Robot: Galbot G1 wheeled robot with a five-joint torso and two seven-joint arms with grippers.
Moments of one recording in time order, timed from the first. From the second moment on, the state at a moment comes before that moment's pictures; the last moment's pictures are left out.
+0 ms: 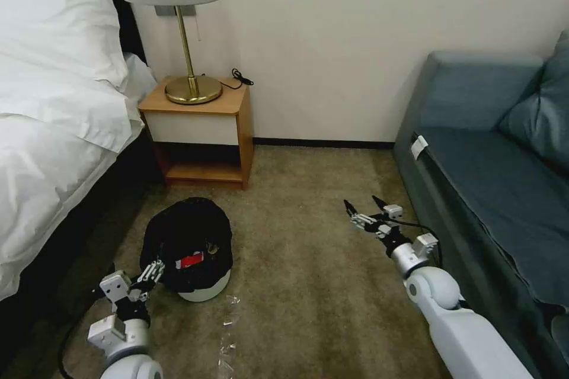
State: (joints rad) left arm 1.66 -1.57 -0.72 -2.06 -0.19 -0.08 -0.16; right arm -1.14 1.11 0.39 1.57 0.61 0.10 -0.20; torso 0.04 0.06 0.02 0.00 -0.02
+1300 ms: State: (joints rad) left arm 1.87 -1.47 -0.78 -2.17 -0.09 -0.17 -0.02; right arm -1.23 1.08 0.50 1.59 0.57 0.10 -0.20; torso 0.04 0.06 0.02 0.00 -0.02
